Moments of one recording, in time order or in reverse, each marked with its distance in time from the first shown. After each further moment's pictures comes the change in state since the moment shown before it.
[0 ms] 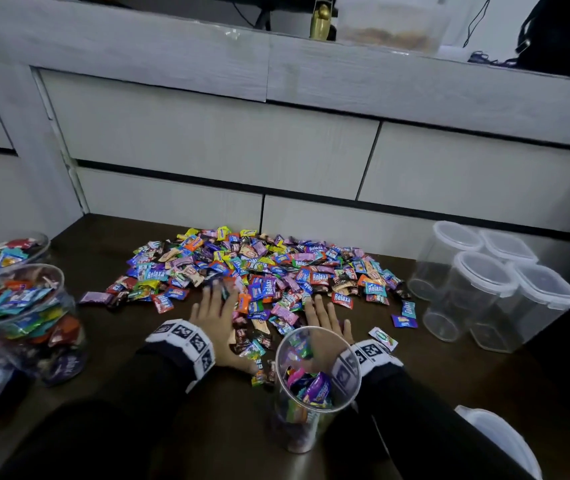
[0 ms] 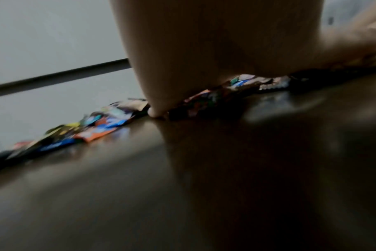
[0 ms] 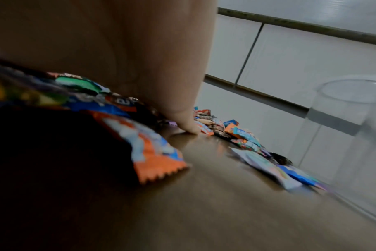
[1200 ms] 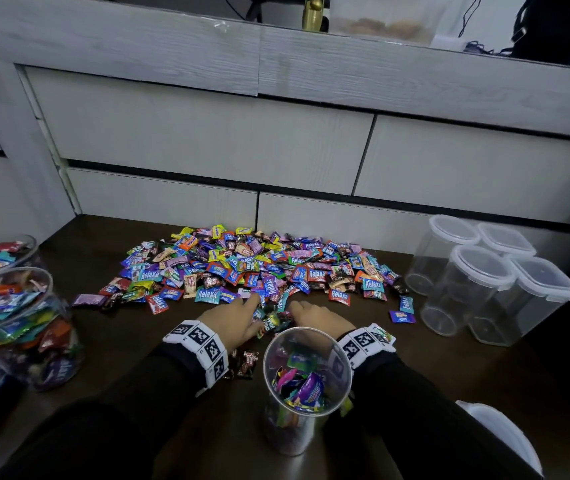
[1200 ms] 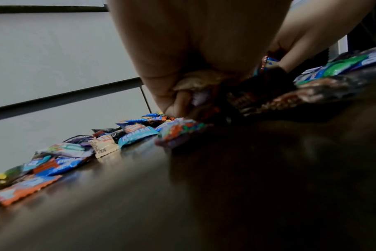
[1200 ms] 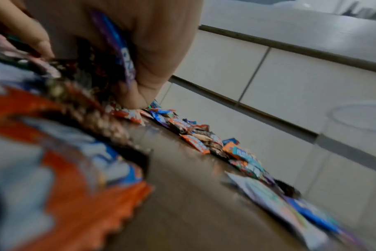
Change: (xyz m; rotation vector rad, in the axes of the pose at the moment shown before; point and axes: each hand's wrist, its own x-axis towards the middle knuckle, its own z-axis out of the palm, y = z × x) left_hand -0.011 0.036 -0.023 0.068 0.134 0.213; right_hand 0.009 -0.014 -0.044 -0.086 -0.119 -0.216
